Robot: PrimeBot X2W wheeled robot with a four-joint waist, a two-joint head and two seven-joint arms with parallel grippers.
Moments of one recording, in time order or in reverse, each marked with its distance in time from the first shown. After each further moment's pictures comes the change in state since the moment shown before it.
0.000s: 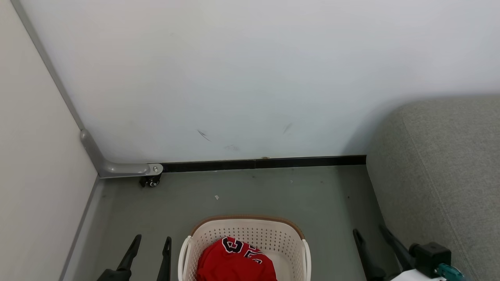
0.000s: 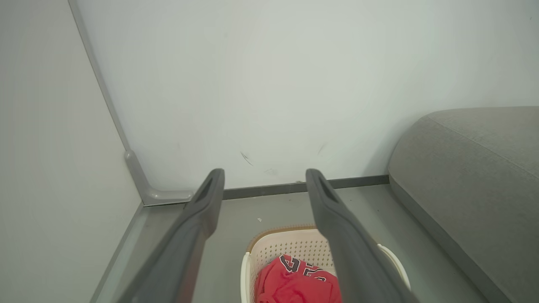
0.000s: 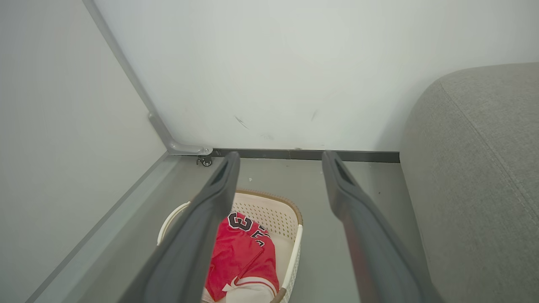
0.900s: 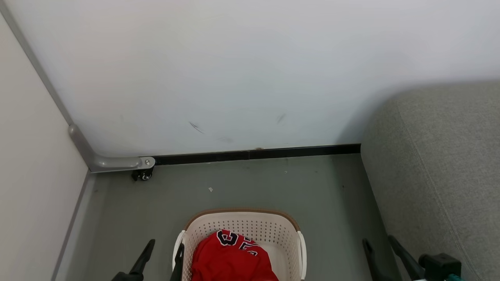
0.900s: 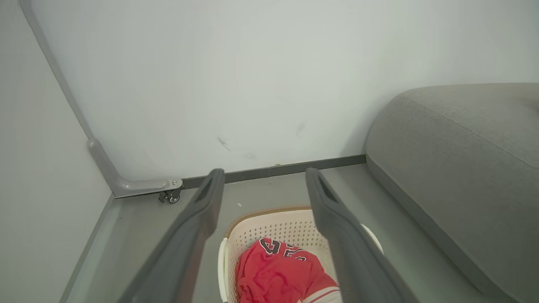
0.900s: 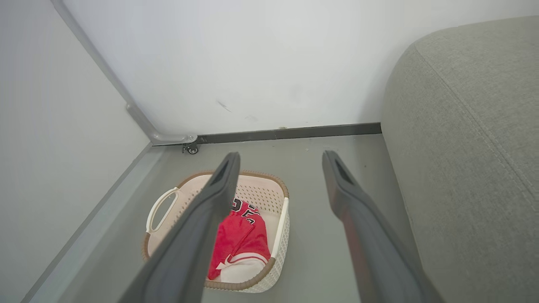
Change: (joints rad) left arm 0.000 0.000 -0.042 0.017 0.000 -0.021 0.000; right arm 0.045 0.001 -0.034 0.005 0.017 0.000 0.000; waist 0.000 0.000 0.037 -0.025
